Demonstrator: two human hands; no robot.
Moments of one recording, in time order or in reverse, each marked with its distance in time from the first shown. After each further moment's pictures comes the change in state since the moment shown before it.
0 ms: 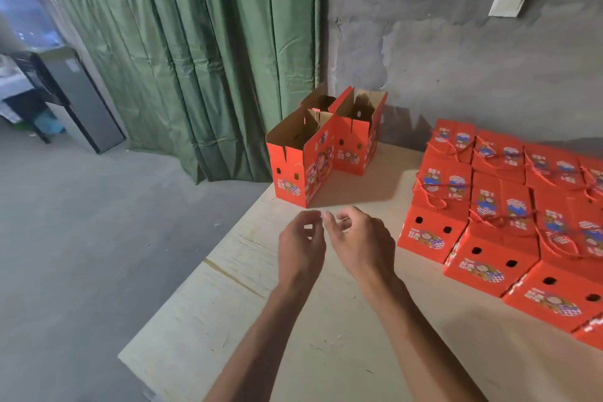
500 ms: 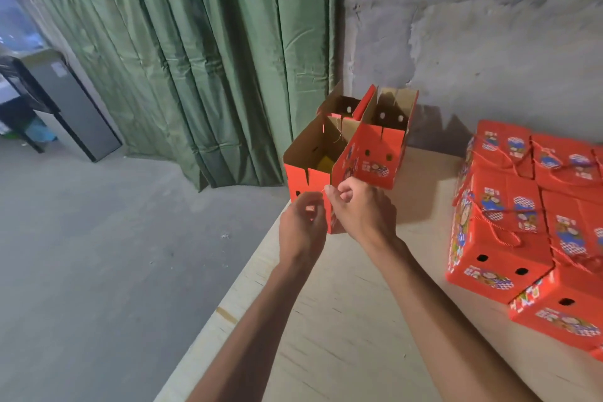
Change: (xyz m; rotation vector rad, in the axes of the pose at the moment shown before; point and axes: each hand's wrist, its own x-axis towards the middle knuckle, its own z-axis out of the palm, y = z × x) left_hand 0.197 -0.042 -0.017 0.074 -0.007 0.054; right_hand 0.180 -0.051 0.103 -0.012 -0.018 -0.012
